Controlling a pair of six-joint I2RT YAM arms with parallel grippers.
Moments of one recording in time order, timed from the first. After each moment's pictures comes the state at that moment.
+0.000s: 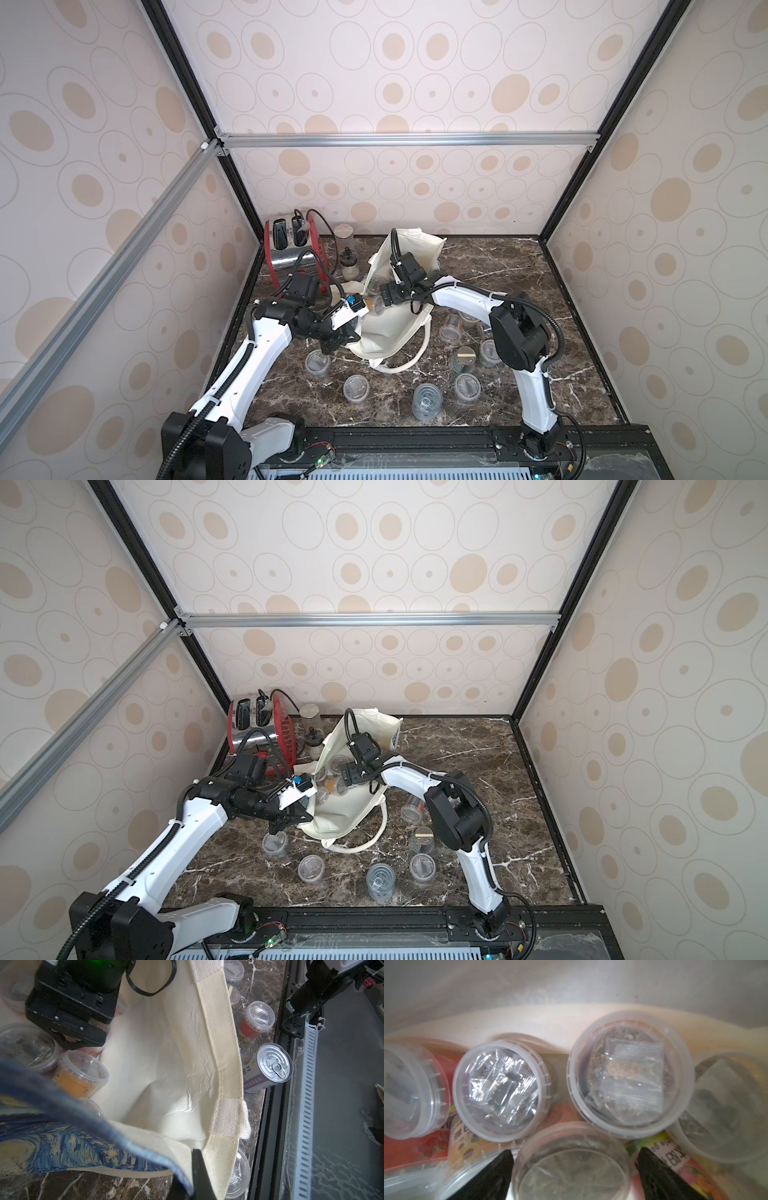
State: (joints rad) left arm -0.22 1.18 1.02 -1.05 0.70 0.82; right arm 0.69 2.12 1.63 -0.40 0.07 0.31
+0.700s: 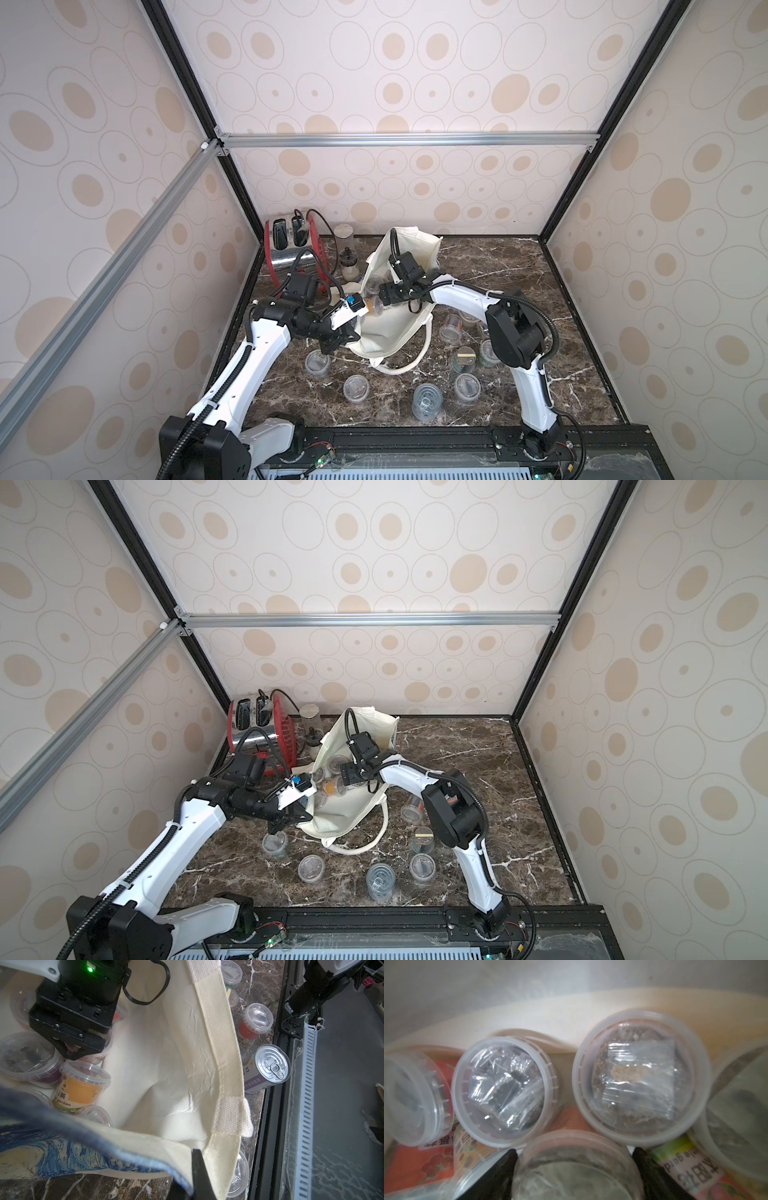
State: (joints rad) left arm -0.22 1.17 1.03 -1.05 0.70 0.82; right arm 0.70 2.16 1.67 -0.43 0.01 0.35
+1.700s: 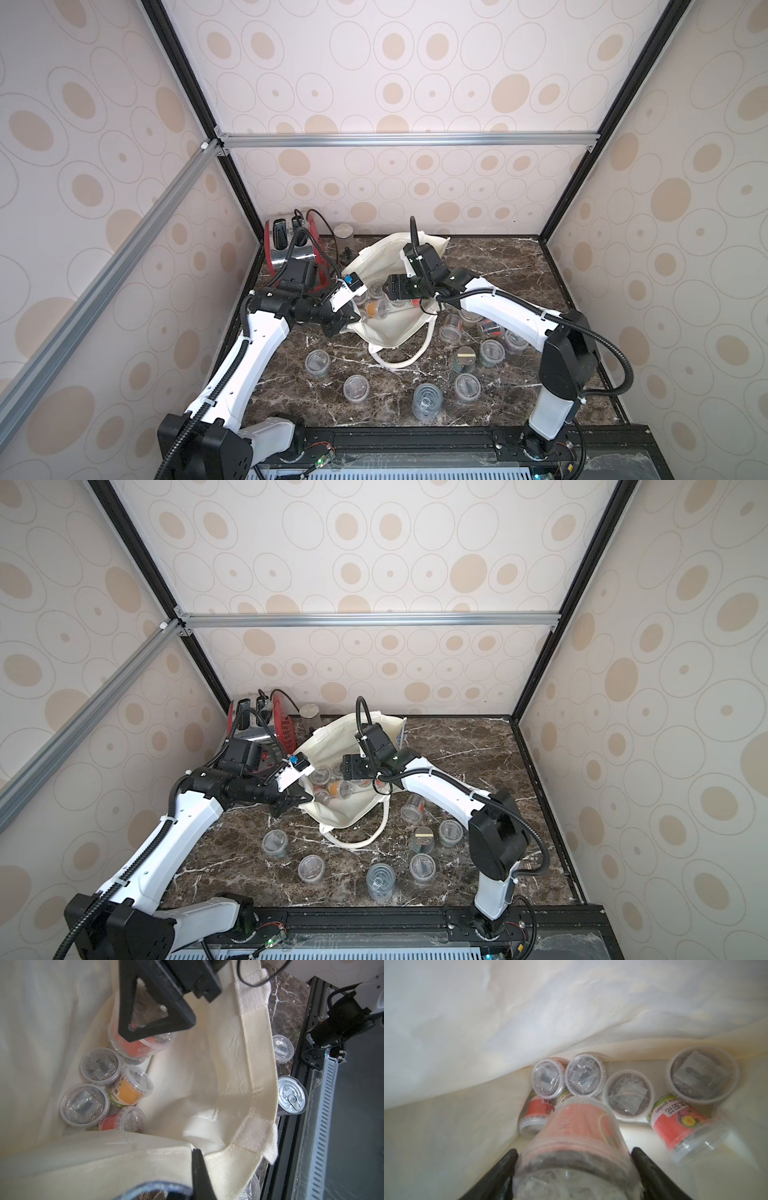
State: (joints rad) left arm -0.22 1.20 1.15 -0.97 0.63 0.63; right arm 0.75 1.75 1.51 -0.51 -0.08 0.53
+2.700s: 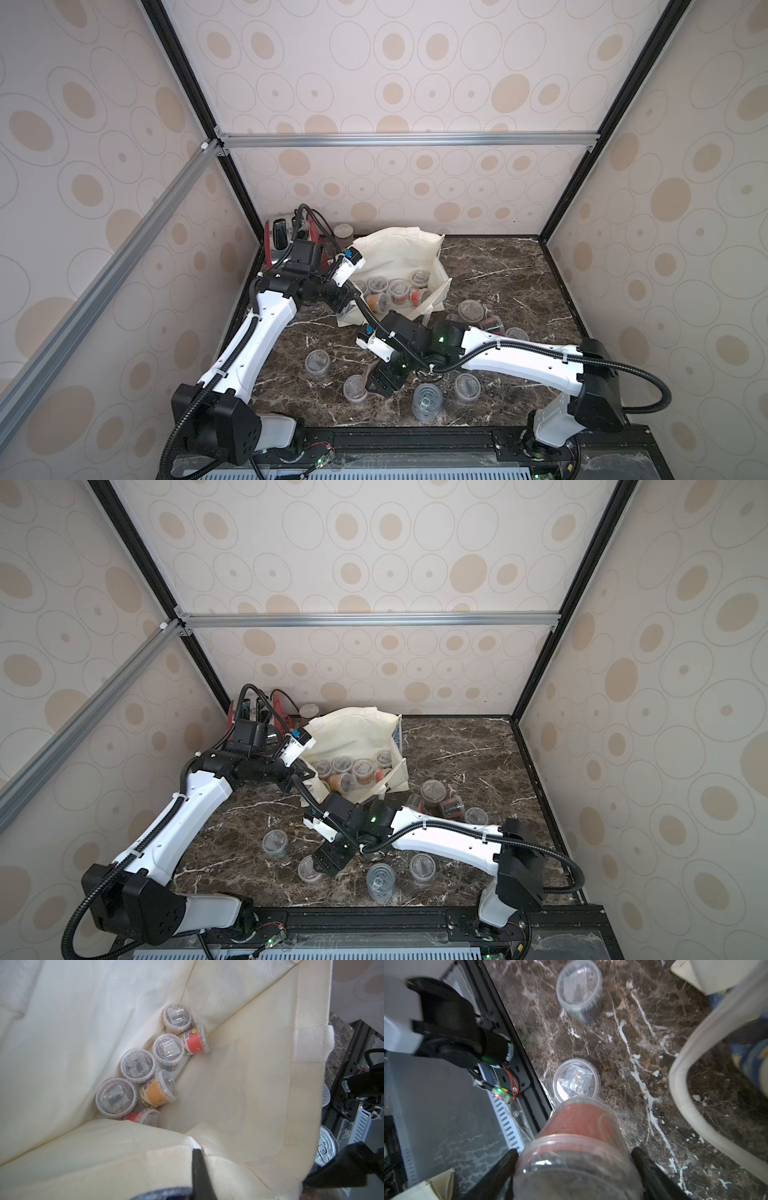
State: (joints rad) left arm -0.23 1.34 1.29 -0.88 0.51 0.41; right arm 1.18 1.64 1.32 -0.73 -0.19 0.26
